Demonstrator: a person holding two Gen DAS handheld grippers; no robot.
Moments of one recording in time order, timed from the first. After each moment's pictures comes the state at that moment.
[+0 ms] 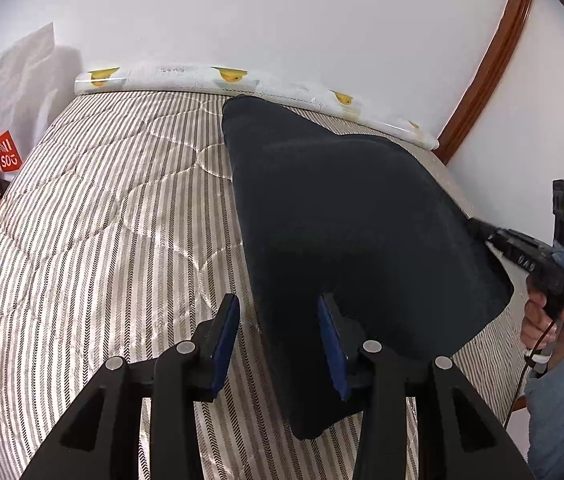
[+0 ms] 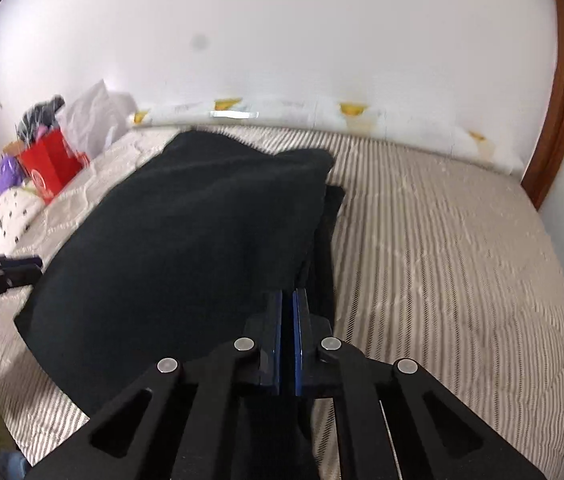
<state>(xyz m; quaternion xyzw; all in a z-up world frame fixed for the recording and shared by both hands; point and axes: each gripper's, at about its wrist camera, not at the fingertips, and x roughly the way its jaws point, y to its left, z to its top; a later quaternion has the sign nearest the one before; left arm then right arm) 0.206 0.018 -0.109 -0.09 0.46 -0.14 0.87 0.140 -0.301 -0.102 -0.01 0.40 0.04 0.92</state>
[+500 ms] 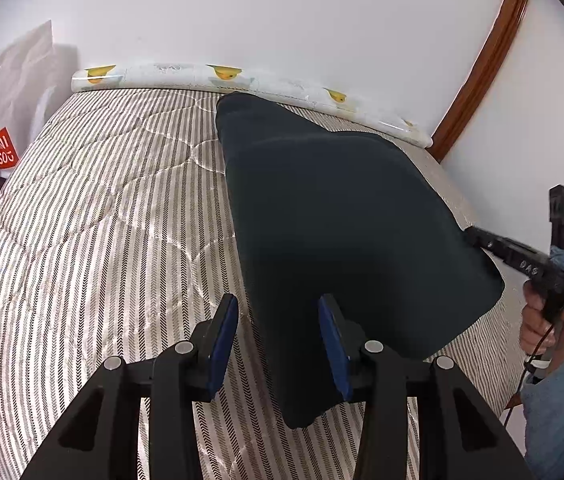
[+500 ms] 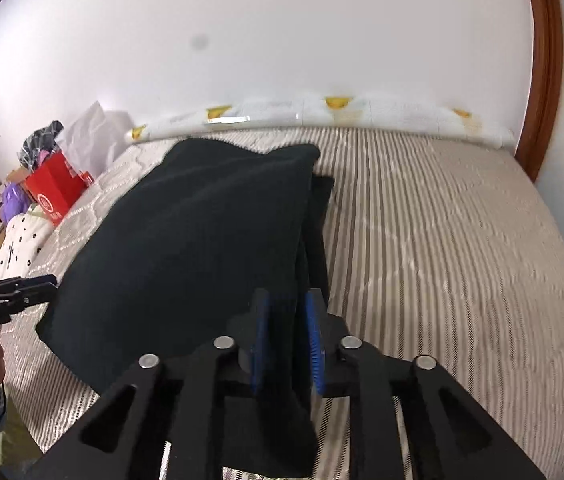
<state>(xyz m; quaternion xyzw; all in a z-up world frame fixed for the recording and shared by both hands) 0.201 0.017 -0.109 -0.09 0.46 -0.15 0.87 0.128 -0.306 -0.110 0.02 0.43 0.03 0.90</state>
